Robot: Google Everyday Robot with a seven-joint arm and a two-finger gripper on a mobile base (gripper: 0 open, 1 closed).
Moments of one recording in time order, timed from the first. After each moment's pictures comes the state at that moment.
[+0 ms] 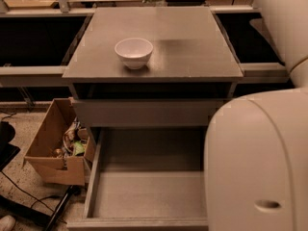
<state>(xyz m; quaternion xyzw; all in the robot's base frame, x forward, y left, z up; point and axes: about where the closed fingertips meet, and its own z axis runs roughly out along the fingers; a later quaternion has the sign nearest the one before) 0.844 -0.080 1.068 -0.37 0.75 0.02 0.54</state>
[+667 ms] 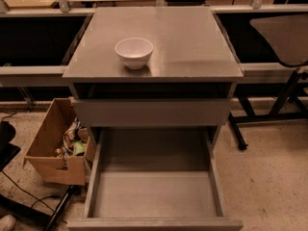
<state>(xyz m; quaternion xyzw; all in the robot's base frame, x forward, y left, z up) 0.719 -0.172 1.154 -0.30 0.75 -0.04 0.58</state>
